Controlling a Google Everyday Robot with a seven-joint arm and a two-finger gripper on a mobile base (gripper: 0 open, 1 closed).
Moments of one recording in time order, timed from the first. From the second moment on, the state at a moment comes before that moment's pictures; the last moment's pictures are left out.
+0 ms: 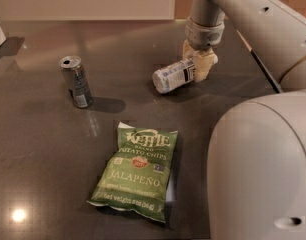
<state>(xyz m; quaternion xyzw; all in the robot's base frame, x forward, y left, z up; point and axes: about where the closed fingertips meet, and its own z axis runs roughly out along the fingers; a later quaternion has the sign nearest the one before) 0.672 -0.133 0.860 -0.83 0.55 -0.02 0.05</state>
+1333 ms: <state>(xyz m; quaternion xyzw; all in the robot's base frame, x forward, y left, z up) 0.615 -0.009 0.868 -0.87 0.49 0.03 0.07</state>
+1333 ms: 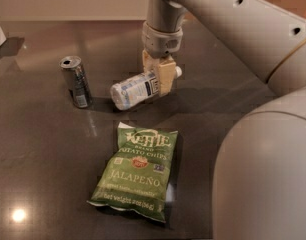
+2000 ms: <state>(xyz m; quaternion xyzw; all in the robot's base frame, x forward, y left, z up) 0.613 0.023 0.858 -0.86 0.50 0.04 0.08</state>
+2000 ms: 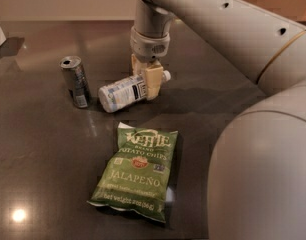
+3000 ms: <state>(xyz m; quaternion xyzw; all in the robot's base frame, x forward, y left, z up) 0.632 0.052 0.847 -0.85 0.52 0.04 0.10</state>
